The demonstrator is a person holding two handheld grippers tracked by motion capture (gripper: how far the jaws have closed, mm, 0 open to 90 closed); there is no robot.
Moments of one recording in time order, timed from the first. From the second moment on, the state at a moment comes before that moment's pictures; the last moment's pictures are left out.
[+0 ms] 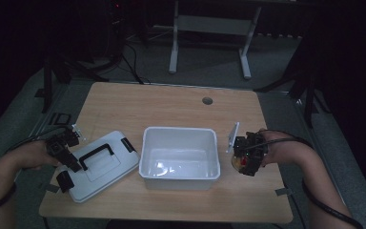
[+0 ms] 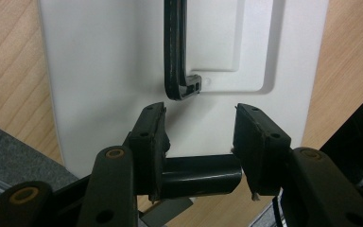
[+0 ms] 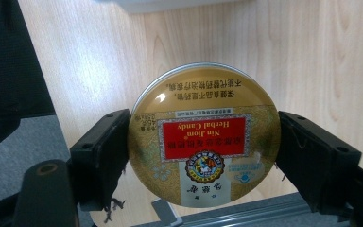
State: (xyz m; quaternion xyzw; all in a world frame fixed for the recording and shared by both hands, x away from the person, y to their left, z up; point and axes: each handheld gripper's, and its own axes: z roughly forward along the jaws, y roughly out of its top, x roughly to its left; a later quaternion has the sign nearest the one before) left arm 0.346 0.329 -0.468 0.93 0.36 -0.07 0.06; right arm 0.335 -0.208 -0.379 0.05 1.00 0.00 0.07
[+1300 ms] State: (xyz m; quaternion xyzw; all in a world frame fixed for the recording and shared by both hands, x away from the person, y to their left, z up) left arm 0.343 0.334 -0.467 0.93 0.36 -0.07 0.06; right arm 0.348 -0.098 -0.384 -0.02 1.00 0.01 0.07
